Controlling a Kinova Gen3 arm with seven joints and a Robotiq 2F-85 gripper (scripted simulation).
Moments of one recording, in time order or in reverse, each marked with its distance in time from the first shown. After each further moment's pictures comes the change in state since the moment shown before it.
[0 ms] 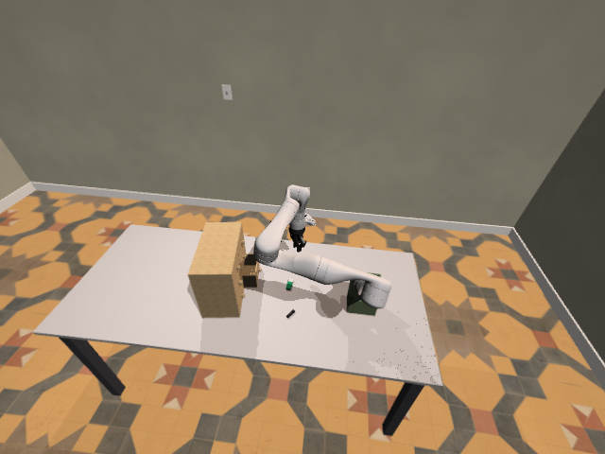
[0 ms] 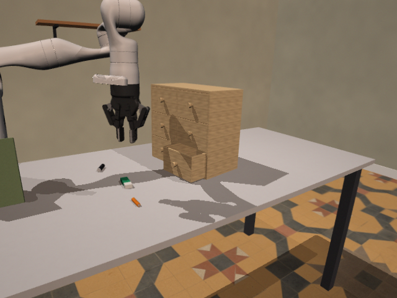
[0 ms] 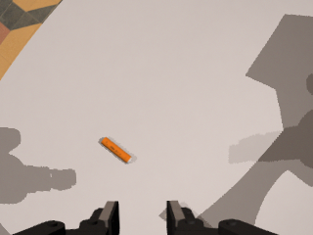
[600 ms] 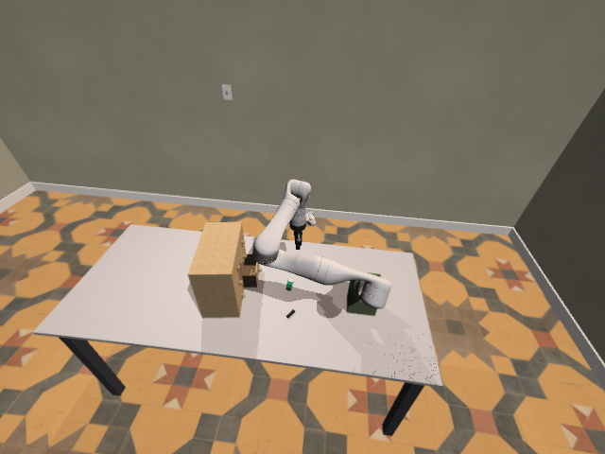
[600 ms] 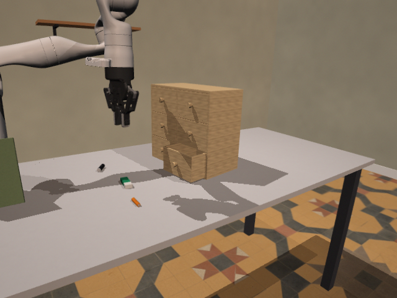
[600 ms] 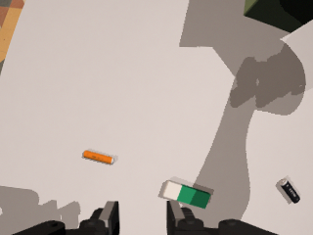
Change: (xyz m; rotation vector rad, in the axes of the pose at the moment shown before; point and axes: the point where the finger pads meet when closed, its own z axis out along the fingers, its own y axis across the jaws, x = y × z) arm -0.010 0.021 -0.041 0.000 -0.005 0.422
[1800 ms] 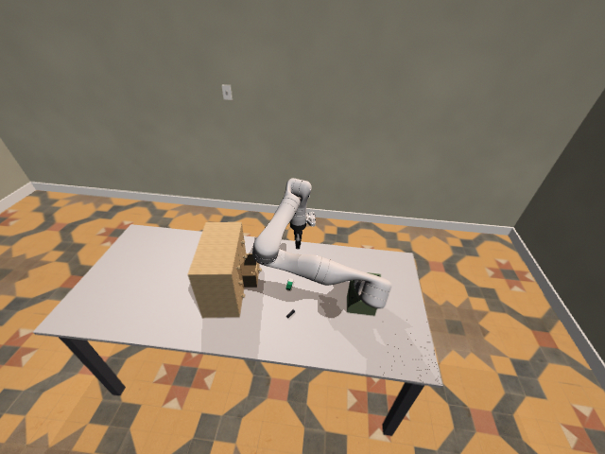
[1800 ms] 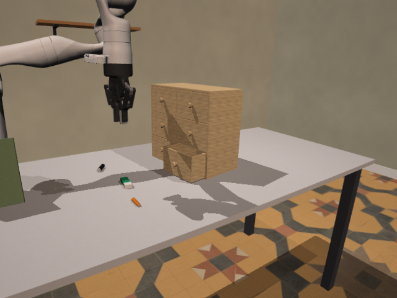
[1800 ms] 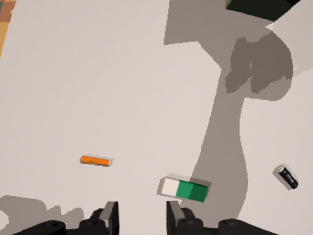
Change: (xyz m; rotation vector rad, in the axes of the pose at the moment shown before) arm 0.000 0.005 -0.008 -0.001 -0.001 0.094
